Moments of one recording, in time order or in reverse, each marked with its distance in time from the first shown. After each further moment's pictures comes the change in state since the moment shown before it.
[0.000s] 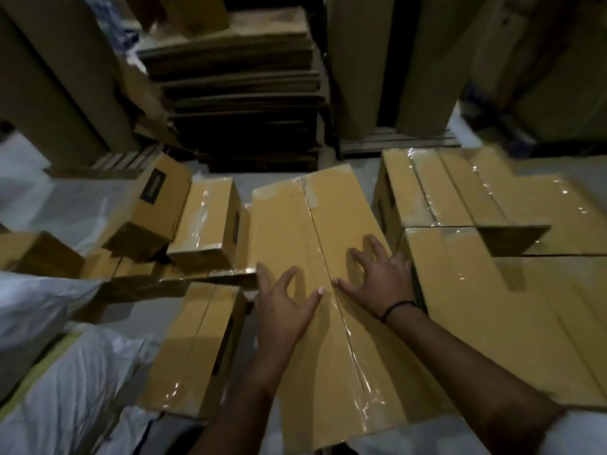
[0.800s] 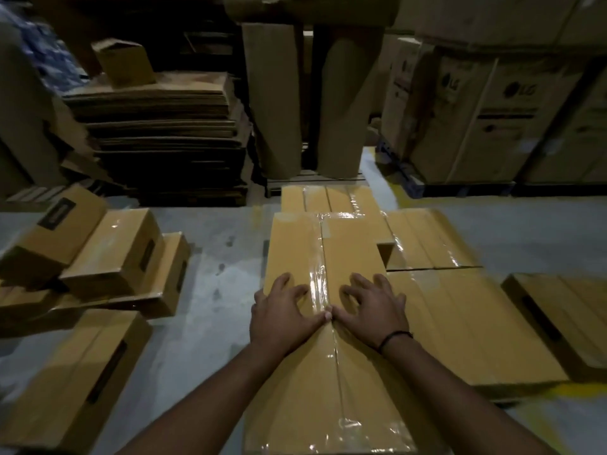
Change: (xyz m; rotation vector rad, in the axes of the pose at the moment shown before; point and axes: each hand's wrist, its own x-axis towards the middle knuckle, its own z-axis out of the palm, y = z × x) left_hand -0.215 0.293 0.206 0.307 -0.196 0.244; right_hand -0.189 0.371 -0.140 -0.013 0.021 0.048
